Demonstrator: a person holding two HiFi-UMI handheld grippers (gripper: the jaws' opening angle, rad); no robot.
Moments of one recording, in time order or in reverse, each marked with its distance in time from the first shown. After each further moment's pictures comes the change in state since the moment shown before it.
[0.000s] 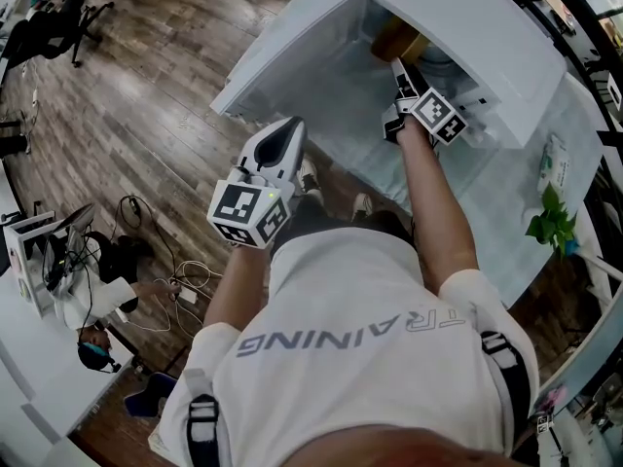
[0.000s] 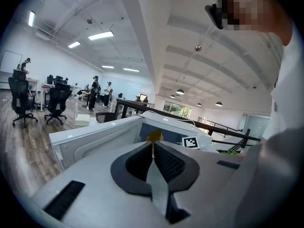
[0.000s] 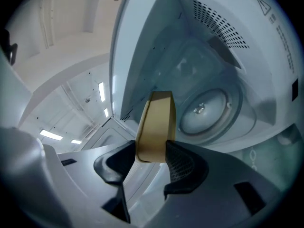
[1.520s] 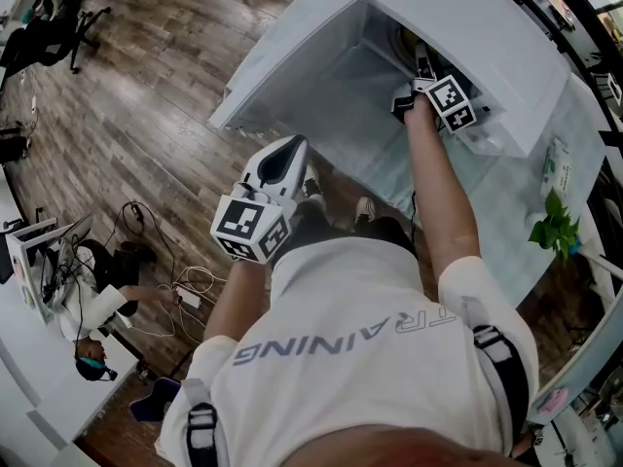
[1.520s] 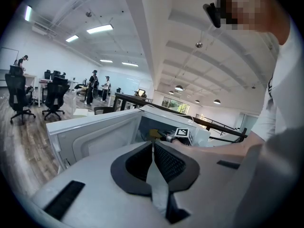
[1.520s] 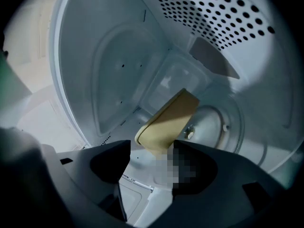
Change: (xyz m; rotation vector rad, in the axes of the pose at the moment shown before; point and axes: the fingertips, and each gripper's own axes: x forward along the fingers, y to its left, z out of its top) left arm 0.003 0.006 -0.018 -0.014 0.063 -0.032; right arm 0.031 -0.047 0.061 0.088 -0.244 -0.122
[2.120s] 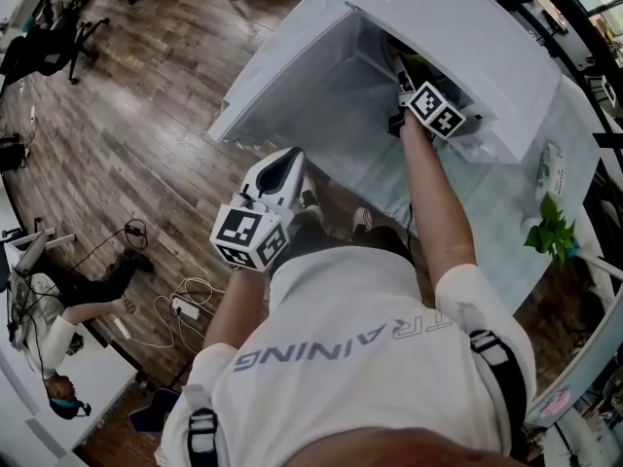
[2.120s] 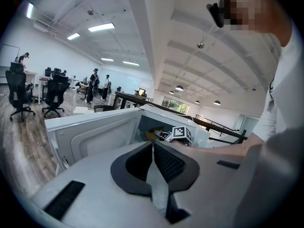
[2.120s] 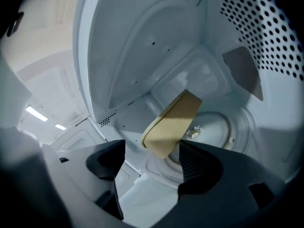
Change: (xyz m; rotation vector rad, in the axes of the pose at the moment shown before) left arm 0.000 -0.002 -0.003 -0.022 0.007 -0.003; right arm -0.001 0.012 -0.022 -0.293 0.165 -0.001
